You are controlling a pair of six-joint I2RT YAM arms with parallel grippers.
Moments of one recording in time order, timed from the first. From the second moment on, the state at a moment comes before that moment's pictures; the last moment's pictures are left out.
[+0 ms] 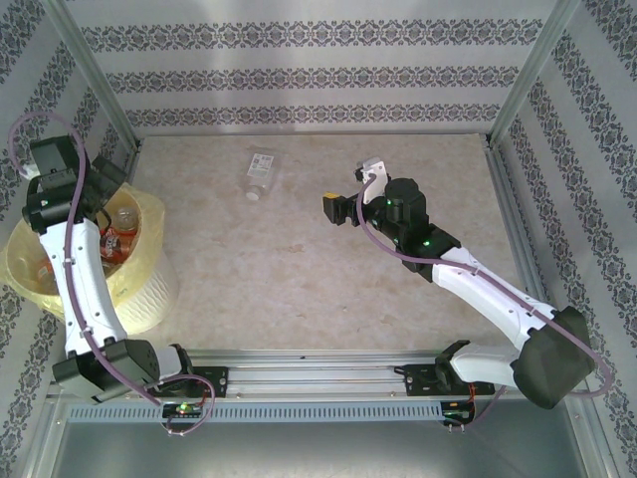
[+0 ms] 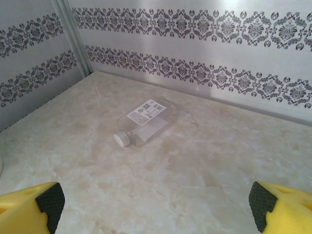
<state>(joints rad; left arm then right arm) 0.42 1.27 1.60 -1.05 -0.10 -0.57 0.57 1.23 0.93 0.05 -0.04 0.13</state>
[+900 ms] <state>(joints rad) -0.33 1.94 1.98 -0.82 -0.20 -0.32 0.57 0.94 0.77 -0.05 0.15 0.16</state>
